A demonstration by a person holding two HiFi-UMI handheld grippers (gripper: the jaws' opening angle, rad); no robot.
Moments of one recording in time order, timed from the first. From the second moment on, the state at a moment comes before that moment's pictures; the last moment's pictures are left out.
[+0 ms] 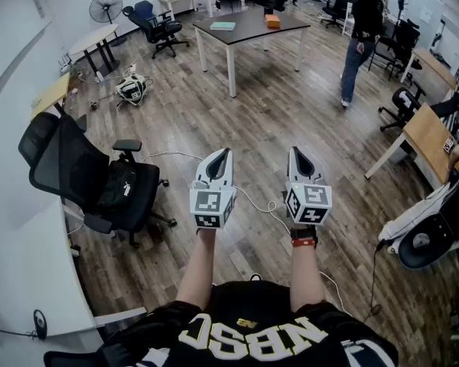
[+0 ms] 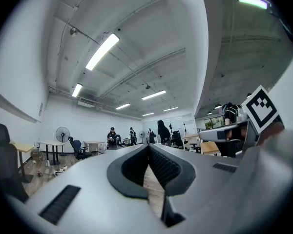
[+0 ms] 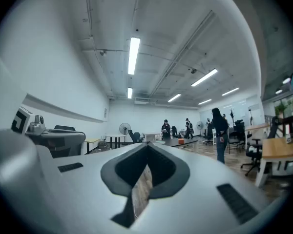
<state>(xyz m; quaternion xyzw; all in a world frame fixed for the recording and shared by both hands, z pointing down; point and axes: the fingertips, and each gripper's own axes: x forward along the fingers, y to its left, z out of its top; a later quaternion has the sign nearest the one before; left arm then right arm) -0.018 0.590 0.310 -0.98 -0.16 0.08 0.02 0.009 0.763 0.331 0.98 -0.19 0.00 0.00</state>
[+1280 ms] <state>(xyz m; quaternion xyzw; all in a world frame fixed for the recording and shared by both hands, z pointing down) 0.093 0.496 0.318 -0.99 -0.09 0.07 0.01 0.117 0.644 0.347 0.94 -0.34 0.01 -0.02</state>
